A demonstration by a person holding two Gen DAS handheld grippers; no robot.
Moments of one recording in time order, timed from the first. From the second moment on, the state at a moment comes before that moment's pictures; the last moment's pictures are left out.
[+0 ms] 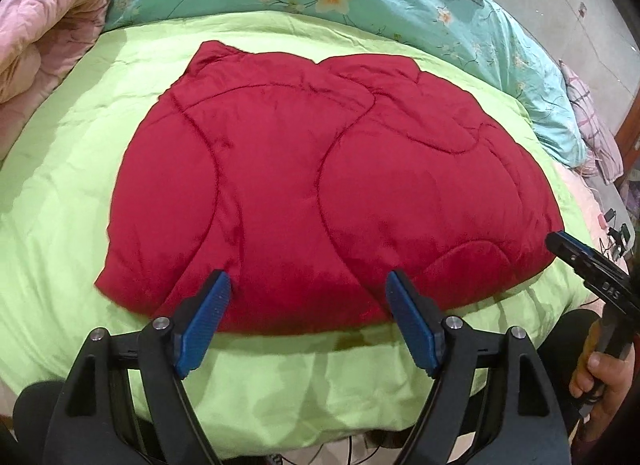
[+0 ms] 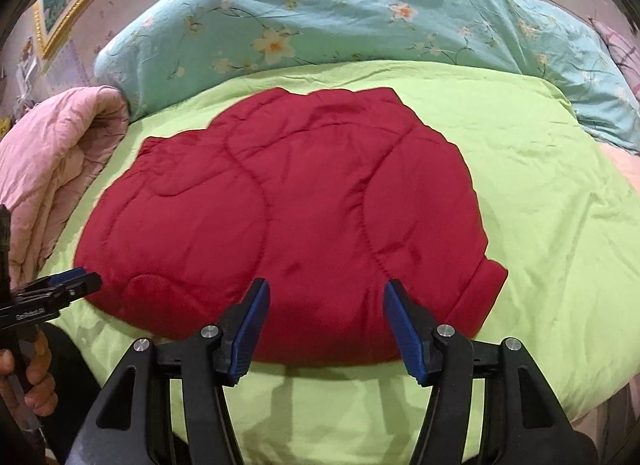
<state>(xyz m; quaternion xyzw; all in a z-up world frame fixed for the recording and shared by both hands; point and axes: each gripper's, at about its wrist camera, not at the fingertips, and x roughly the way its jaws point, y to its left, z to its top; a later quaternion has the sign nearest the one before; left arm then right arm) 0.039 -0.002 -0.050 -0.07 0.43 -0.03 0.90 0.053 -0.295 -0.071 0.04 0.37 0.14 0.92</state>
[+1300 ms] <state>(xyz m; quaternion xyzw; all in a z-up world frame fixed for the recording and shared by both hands) -0.012 -0.012 -0.032 0.03 0.41 0.08 0.91 -0.008 -0.262 -0.081 0.01 0.40 0.18 0.90</state>
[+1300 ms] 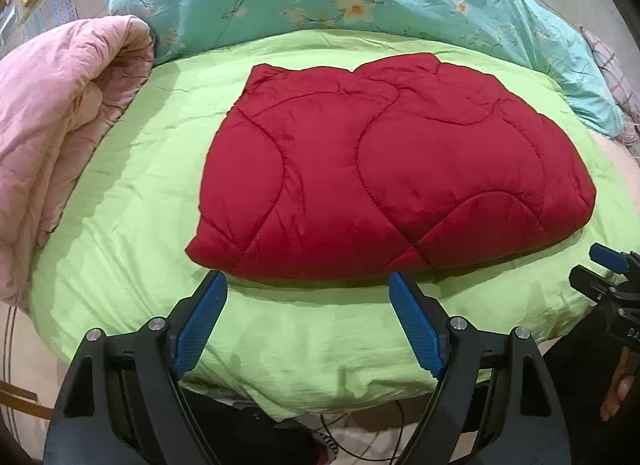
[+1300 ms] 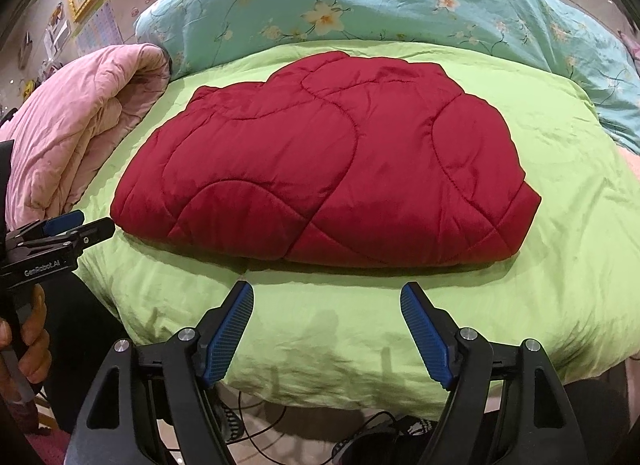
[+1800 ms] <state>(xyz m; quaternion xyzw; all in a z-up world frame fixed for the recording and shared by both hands) 0.016 0.011 -0.039 0.00 0.40 0.08 0.91 0.031 -0.289 -0.061 0.02 0.37 0.15 0.92</state>
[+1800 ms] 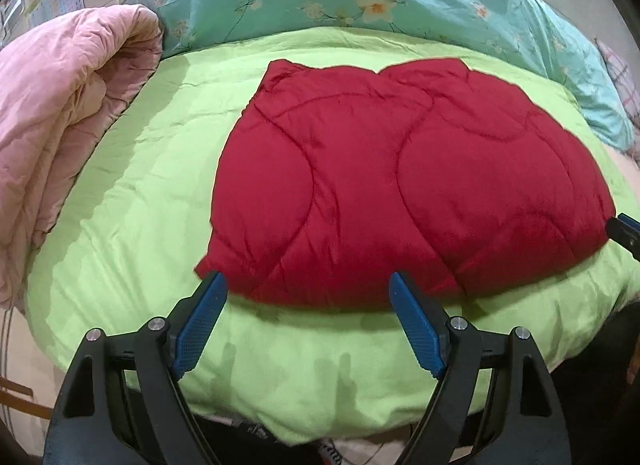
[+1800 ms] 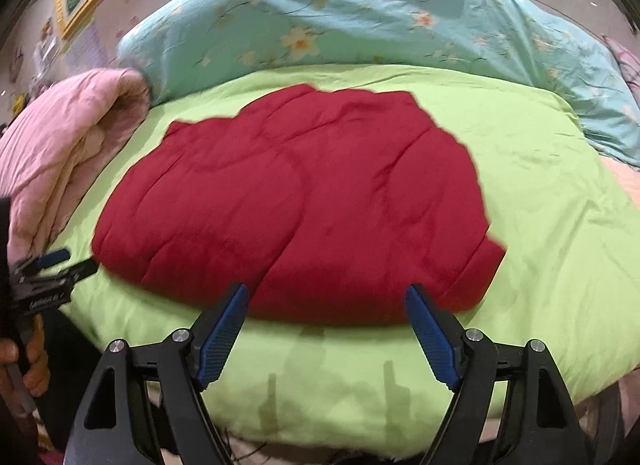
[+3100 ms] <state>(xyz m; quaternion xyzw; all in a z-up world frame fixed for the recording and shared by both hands) 0.024 0.004 -0.043 0.02 0.41 0.05 0.91 0.037 -0.269 -0.061 0.02 0.38 0.18 0.91</state>
